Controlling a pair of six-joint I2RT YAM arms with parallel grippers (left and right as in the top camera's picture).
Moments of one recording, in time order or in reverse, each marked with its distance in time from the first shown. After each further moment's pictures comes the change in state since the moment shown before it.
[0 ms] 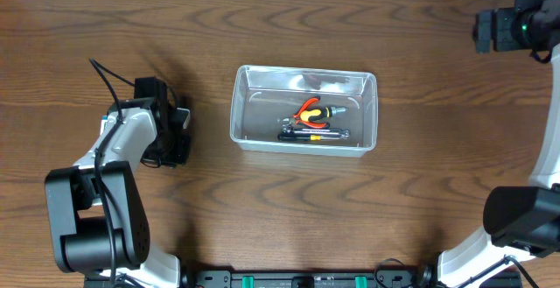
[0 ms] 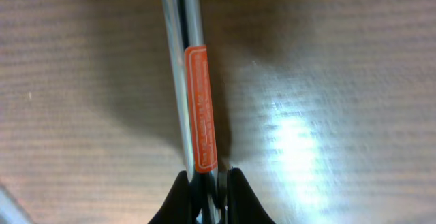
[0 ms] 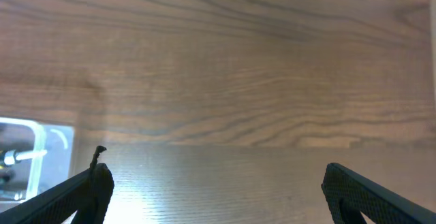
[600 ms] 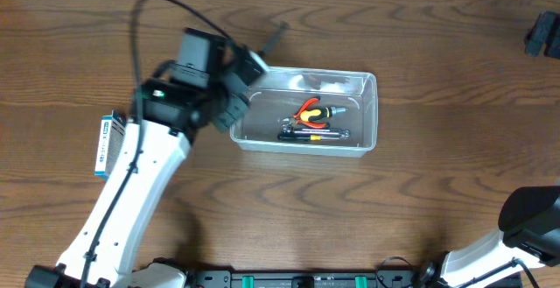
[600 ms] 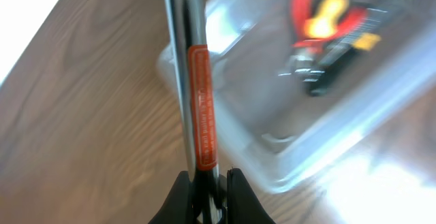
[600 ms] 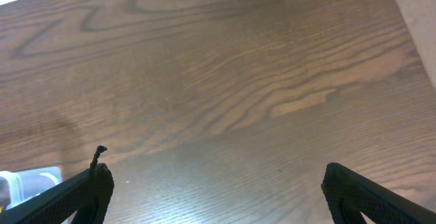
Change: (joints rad) left arm -0.461 -0.291 0.383 -0.119 0.080 0.311; right arm -0.219 0.000 0.000 0.006 -0.082 0.148
